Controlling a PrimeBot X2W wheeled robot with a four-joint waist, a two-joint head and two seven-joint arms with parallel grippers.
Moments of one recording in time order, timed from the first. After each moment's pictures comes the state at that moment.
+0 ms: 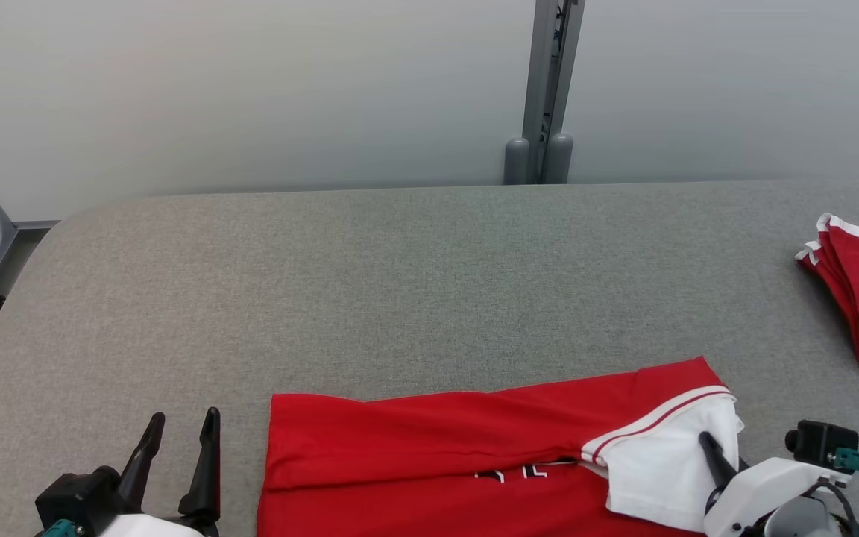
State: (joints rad) left arm 0.04 0.32 -0.29 0.19 -0.64 0.10 -0.26; right arm -0.26 -0.15 0.22 0.81 0.68 0.13 -0.07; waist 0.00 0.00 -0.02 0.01
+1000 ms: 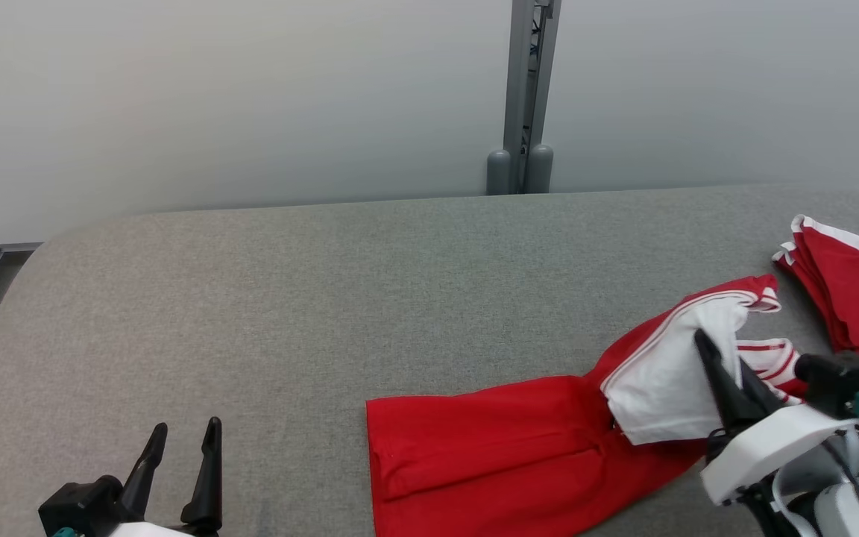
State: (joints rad) left arm 0.05 0.29 -0.27 0.22 -0.62 0.07 -0.26; right arm -0.16 -0.22 0.14 0.27 0.44 0.13 -0.03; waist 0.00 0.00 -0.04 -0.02
